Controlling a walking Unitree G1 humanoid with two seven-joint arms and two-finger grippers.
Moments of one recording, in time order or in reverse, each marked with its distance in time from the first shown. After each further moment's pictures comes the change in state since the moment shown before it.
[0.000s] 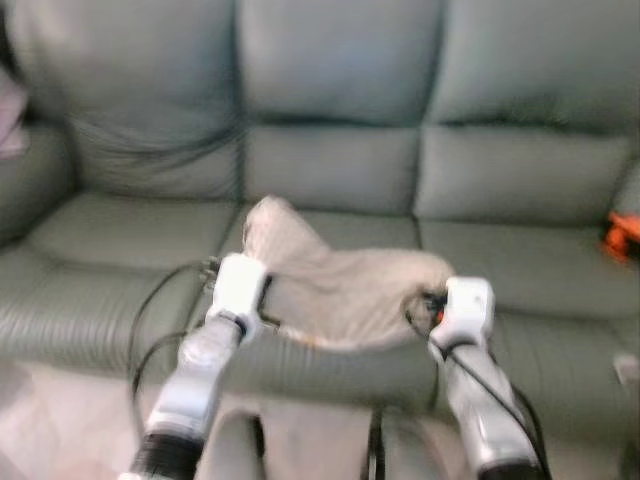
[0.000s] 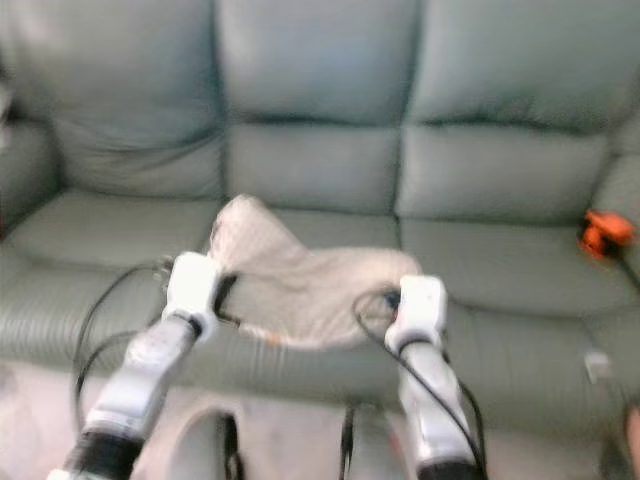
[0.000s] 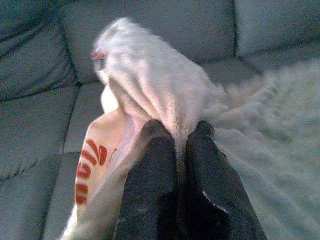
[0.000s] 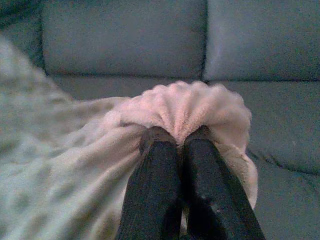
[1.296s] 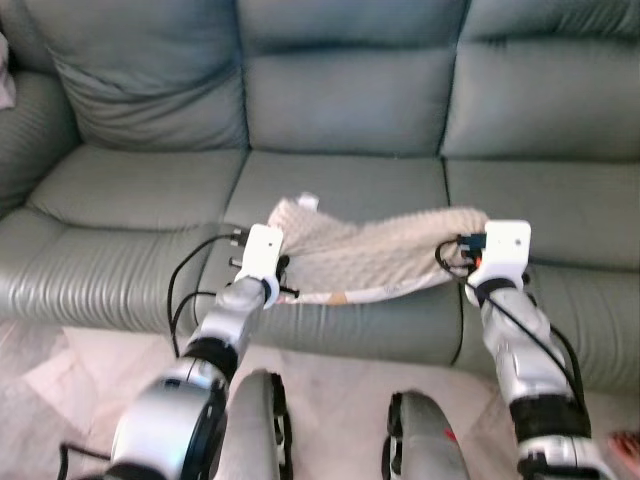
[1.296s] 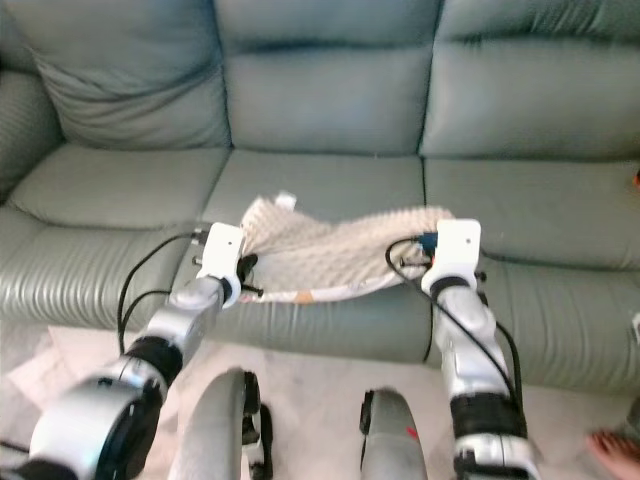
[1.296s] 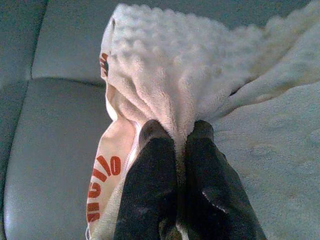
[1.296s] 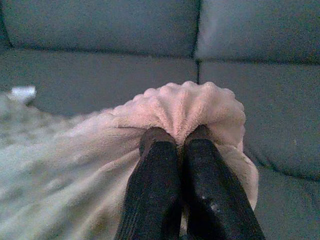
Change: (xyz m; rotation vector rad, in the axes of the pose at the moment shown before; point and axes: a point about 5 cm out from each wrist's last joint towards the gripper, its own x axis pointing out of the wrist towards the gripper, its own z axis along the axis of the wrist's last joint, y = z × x) left arm 0.061 0.008 -0.002 -0.044 0.197 0.063; right arm 0.040 -0.035 0.063 -0.103 -0.064 -0.034
